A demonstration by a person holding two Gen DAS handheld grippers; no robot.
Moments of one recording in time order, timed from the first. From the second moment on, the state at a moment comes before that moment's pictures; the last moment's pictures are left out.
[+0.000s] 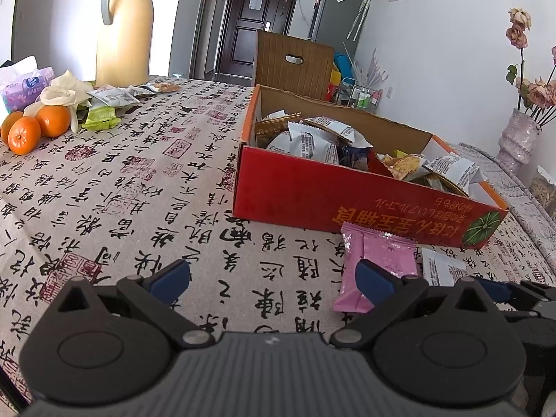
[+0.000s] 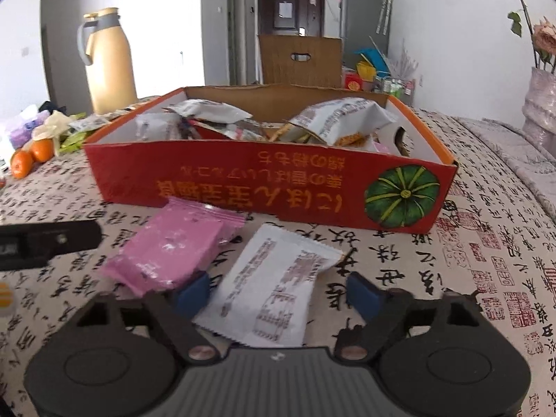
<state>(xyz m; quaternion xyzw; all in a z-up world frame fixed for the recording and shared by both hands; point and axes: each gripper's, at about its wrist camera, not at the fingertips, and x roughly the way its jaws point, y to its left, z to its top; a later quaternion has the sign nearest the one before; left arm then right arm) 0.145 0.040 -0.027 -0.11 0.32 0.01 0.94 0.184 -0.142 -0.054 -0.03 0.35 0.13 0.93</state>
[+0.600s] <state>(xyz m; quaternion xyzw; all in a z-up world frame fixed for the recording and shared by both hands) 0.148 0.037 -0.024 -0.09 0.33 0.02 0.94 0.157 -0.163 -0.040 0.01 0.30 0.14 0.94</state>
